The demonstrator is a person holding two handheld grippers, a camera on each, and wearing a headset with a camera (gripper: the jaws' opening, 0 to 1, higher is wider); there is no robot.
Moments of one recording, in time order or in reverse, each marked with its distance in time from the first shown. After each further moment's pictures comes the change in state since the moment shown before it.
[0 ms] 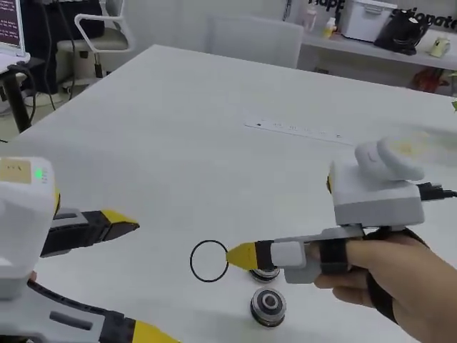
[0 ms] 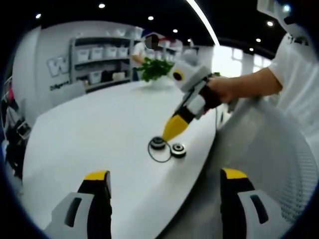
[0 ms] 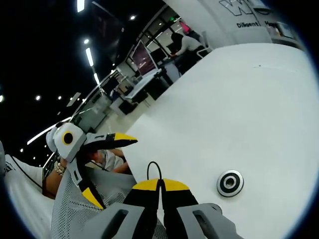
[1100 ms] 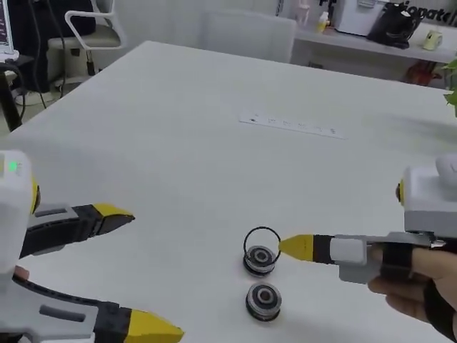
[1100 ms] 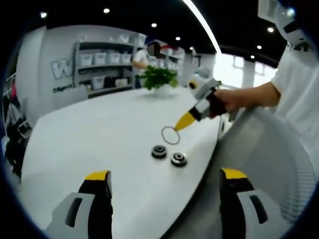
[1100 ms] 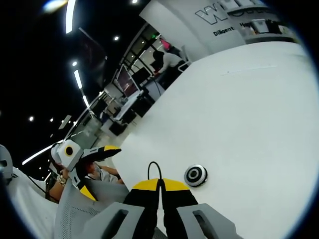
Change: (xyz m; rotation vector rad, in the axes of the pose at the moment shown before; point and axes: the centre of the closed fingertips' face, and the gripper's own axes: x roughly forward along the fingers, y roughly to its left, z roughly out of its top) left arm -0.004 0.002 0.015 -0.026 -0.095 0.011; right arm -0.059 -0.025 0.004 0.097 -0.177 -0.076
